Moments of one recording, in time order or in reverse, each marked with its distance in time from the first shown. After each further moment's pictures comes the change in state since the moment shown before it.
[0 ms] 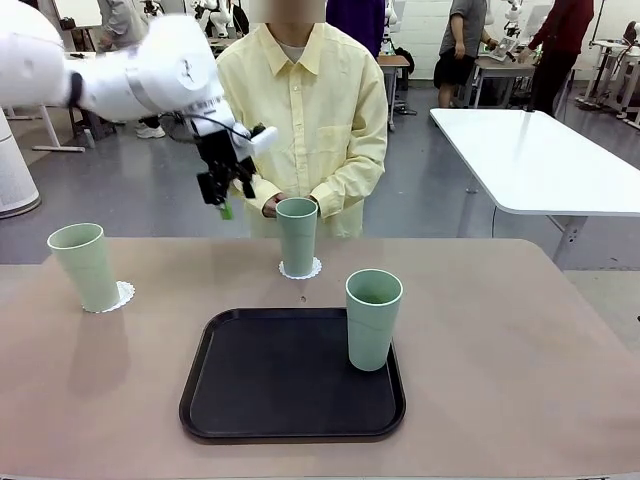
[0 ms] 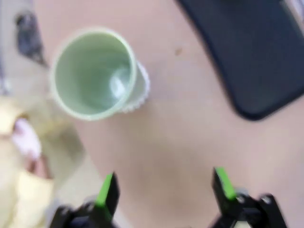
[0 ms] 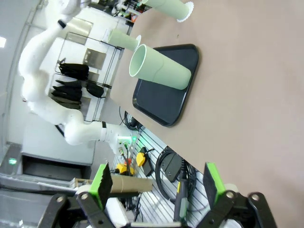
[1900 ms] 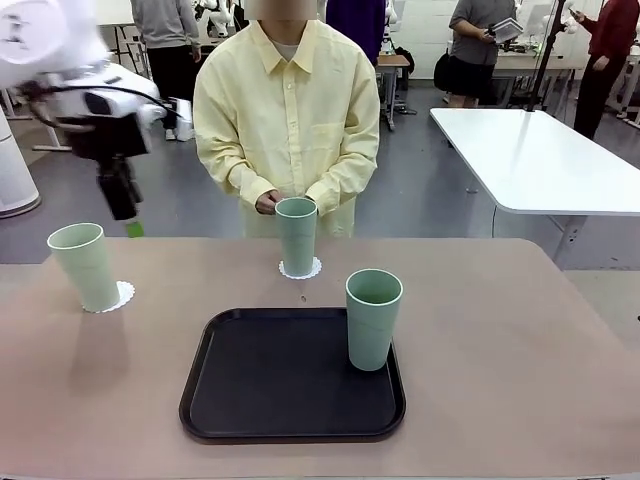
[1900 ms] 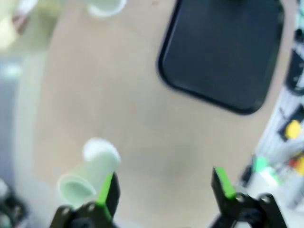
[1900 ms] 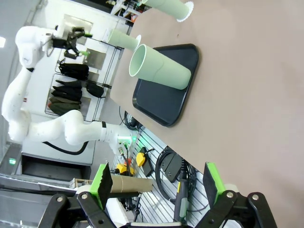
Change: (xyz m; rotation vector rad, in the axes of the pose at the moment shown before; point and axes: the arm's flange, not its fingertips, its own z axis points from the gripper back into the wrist) left arm 0.007 -0.236 0.088 0.139 0.113 0.807; right arm 0.000 0.000 0.000 -0.001 0.000 0.000
